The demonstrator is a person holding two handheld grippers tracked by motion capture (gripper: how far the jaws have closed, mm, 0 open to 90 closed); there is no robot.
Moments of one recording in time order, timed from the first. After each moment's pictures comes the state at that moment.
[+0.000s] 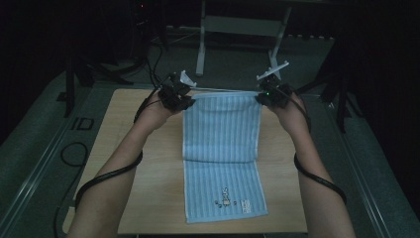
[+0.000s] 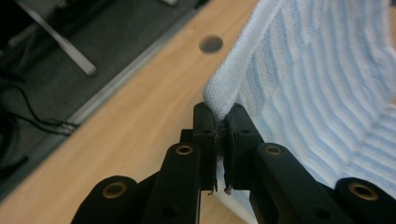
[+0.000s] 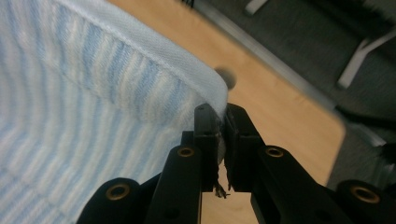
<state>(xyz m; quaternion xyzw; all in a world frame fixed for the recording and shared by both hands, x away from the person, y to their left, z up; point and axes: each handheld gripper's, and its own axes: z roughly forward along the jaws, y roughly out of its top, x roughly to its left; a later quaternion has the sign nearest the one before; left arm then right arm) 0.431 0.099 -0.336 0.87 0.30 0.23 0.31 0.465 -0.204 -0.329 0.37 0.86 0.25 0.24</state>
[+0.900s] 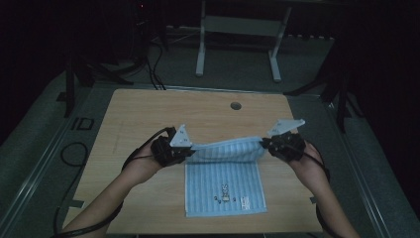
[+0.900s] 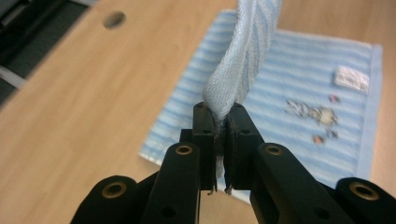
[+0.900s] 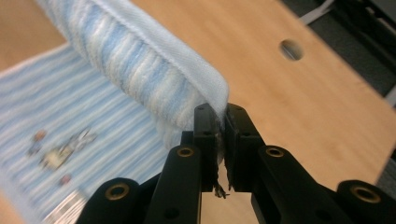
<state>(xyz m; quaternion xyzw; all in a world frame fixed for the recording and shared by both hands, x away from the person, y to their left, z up) 0.306 0.103 -0.412 0.91 0.20 0.17 0.34 0.330 -0.236 -0.387 0.27 0.89 0.28 0.22</state>
